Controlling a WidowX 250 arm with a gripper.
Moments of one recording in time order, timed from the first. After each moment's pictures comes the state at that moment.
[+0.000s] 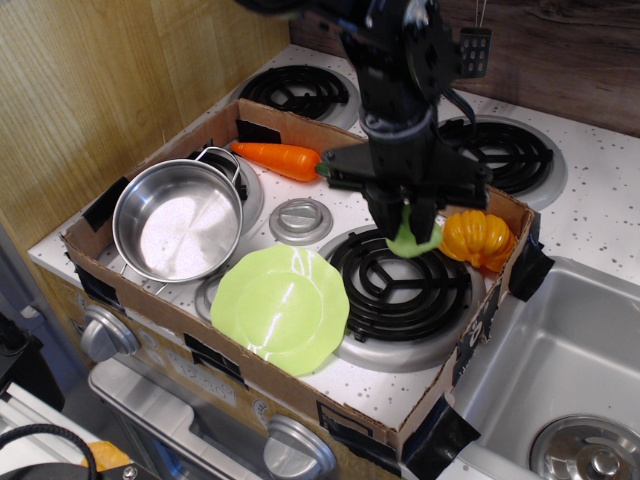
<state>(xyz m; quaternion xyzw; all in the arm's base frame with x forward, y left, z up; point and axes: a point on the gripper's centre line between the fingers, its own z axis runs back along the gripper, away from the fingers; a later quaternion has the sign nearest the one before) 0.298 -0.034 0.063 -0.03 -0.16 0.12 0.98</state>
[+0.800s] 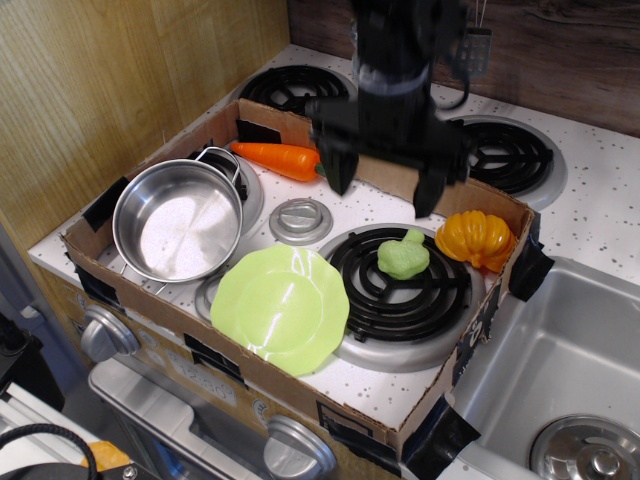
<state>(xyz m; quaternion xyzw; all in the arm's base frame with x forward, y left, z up) 0.296 -0.017 0.095 0.05 -0.12 0.06 0.99</state>
